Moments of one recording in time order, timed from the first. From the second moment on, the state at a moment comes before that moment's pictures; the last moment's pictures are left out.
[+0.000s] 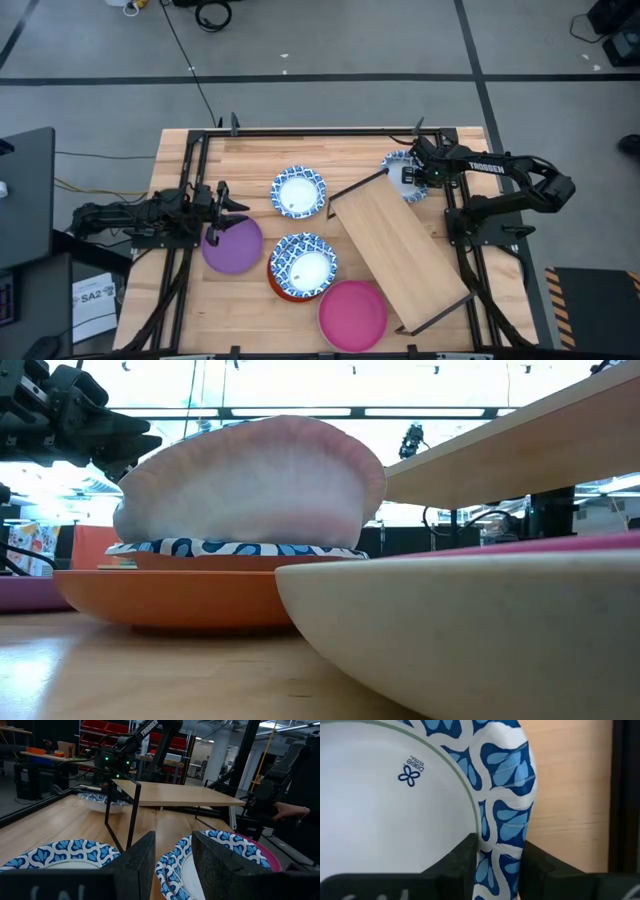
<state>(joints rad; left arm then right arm) 0.01 0.01 0.01 0.06 0.01 -0.20 -0.86 1.25 0.50 -0.65 0.10 0.85</state>
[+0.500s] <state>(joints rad) 0.01 0.01 0.01 0.06 0.01 -0.20 -0.86 1.25 0.50 -0.62 0.08 0.85</state>
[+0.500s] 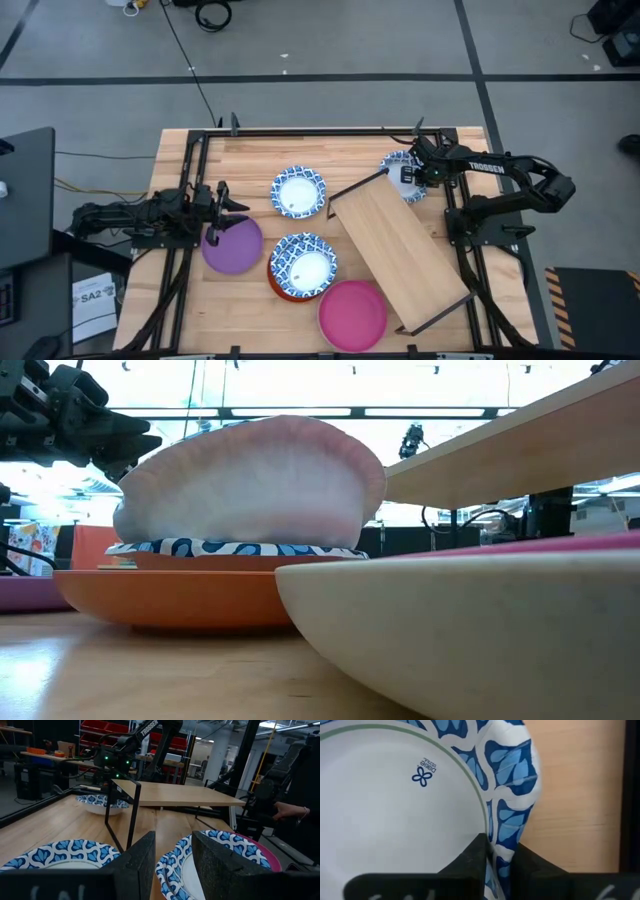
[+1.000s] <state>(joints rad) 0.01 0.01 0.01 0.06 0.01 -0.20 -0.86 1.22 0.49 -0.60 0.08 0.84</state>
